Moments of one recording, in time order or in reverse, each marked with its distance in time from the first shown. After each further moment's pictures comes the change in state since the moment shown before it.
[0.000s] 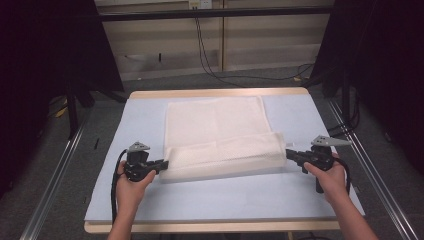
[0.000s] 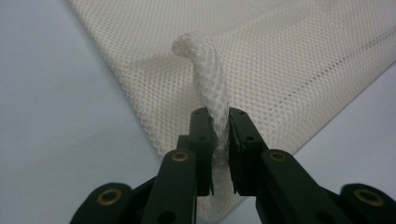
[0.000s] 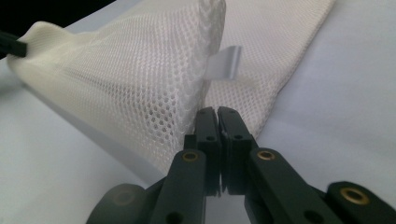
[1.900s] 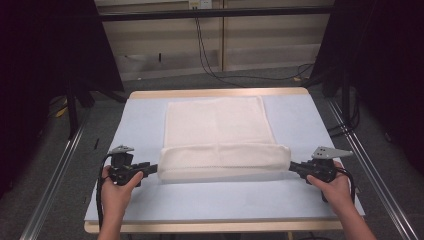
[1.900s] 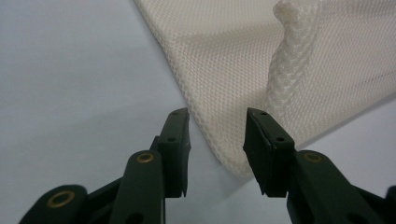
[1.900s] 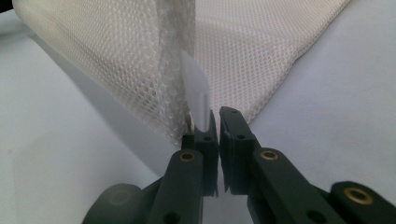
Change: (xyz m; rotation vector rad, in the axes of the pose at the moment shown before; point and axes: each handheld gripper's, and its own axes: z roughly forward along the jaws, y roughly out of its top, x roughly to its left) left arm 0.021 -0.009 -0.026 0.020 0.041 -0.105; right arm 0.008 -0.022 -0.009 0.058 0.021 -0.104
